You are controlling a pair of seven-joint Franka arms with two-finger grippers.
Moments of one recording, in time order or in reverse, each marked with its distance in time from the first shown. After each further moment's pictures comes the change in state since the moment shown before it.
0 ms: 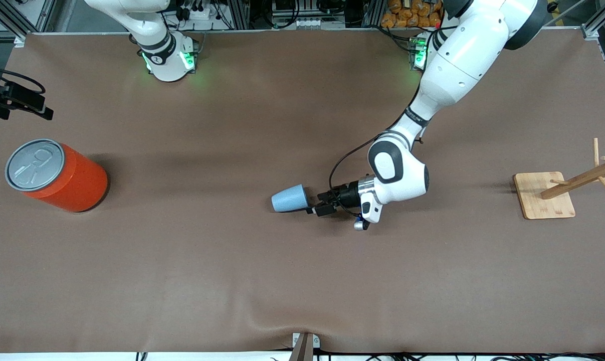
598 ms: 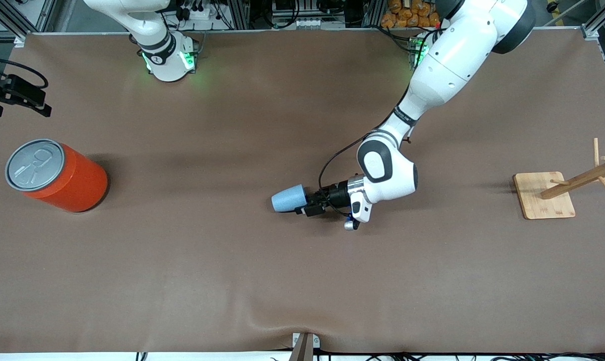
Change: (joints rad) left arm -0.053 0.041 0.002 0.071 -0.064 0.033 0.000; right arm 0.050 -0.001 -0.004 0.034 -0.068 0.001 -0.015
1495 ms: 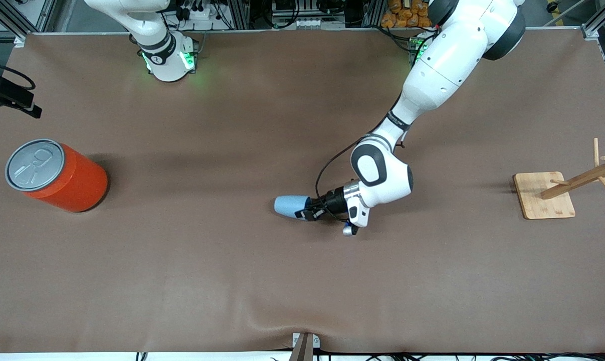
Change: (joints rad) left arm -0.031 0.036 0.046 0.080 -0.004 0.063 0.000; right arm -0.037 0.004 -0.014 0.000 0.039 -0.018 0.008
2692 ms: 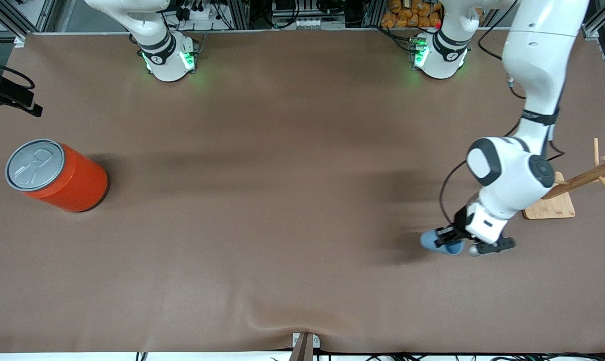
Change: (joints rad) left arm 0.315 -0.371 0.233 -0.348 1.092 0.005 -0.002; right arm -0.012 0.000 0.008 0.000 0.008 0.002 0.002
